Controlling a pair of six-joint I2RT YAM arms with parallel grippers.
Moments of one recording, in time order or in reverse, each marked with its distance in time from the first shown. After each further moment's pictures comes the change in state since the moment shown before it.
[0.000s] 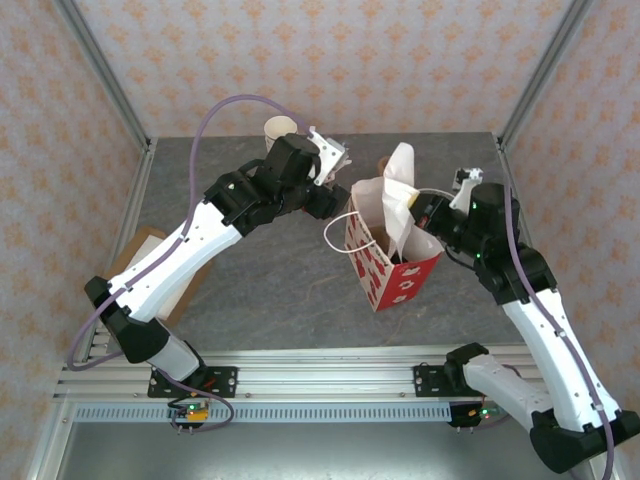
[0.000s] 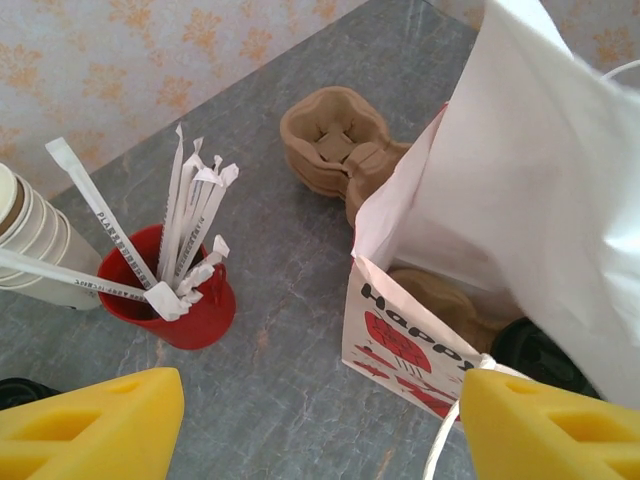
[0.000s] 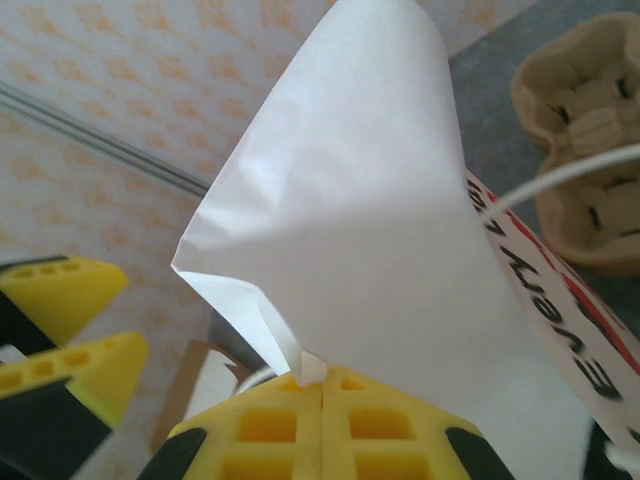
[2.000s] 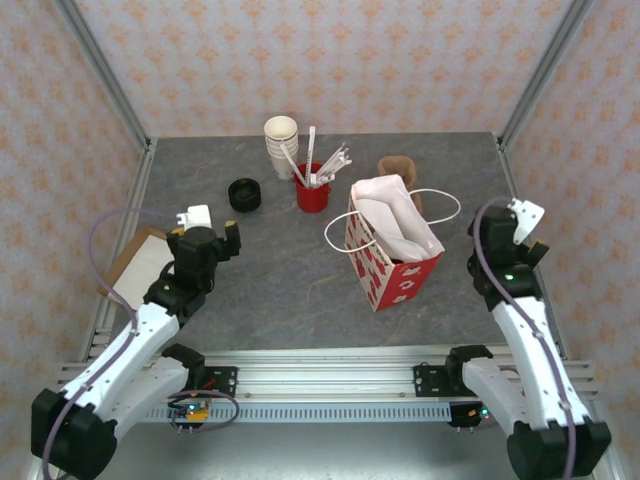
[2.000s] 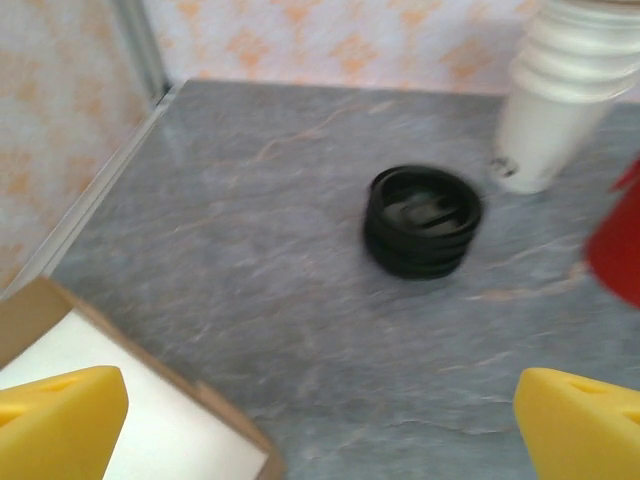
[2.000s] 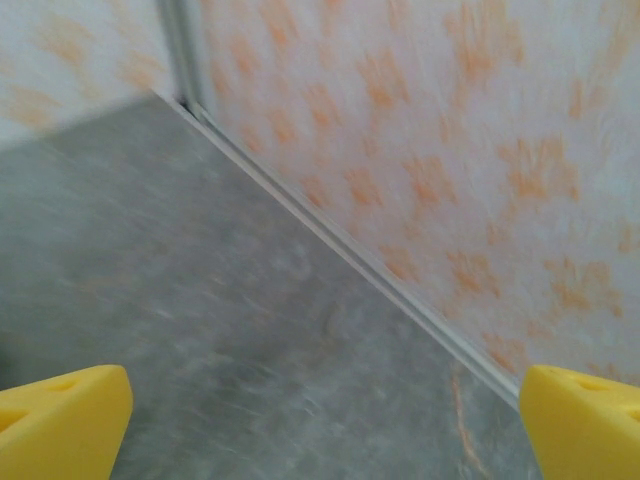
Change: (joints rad) left arm 0.445 -0.719 -1.275 0.712 -0.400 -0.181; right arm -0.278 -0.028 -0.381 0.129 0.941 -0.393
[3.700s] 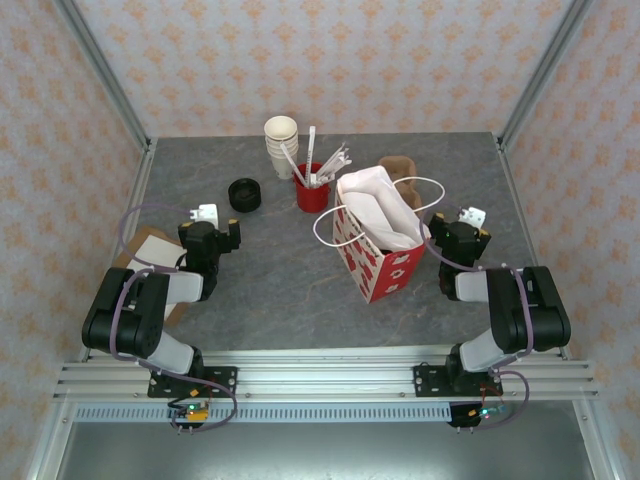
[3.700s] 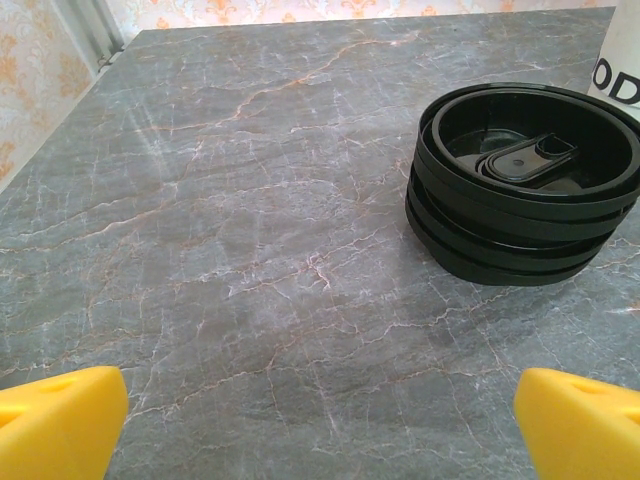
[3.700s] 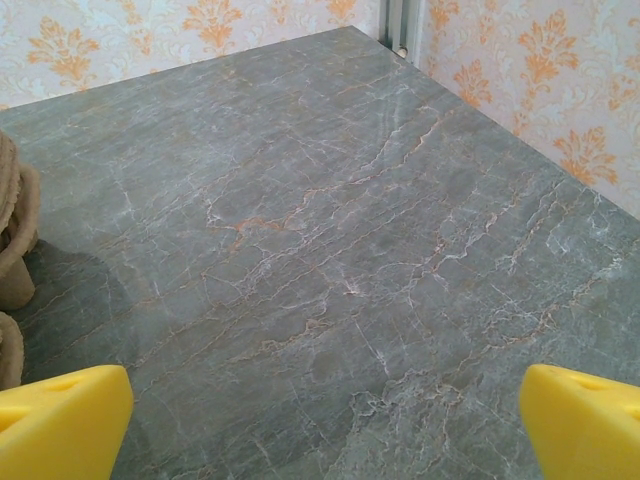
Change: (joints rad) left arm 0.231 0.666 -0.096 0.810 0.245 0.182; right arm -0.019 0.678 -0.354 1.270 -0.355 -0.158
